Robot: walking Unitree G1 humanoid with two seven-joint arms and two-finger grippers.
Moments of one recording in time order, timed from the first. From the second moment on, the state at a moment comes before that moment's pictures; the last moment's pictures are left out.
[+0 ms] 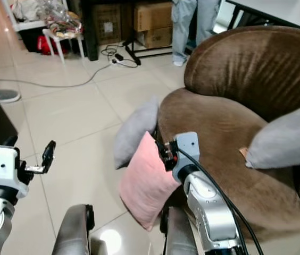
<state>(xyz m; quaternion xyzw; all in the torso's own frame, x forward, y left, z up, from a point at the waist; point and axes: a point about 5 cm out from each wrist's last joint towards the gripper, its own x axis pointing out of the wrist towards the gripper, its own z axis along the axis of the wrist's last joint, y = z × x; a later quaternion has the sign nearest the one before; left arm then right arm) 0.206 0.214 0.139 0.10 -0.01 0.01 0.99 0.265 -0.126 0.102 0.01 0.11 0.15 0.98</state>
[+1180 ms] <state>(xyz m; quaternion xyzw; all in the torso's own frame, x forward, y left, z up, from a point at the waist) 0.198 0.219 0.142 0.09 -0.02 0.02 1.00 0.266 -0.113 0.112 0.00 0.10 0.20 0.97</state>
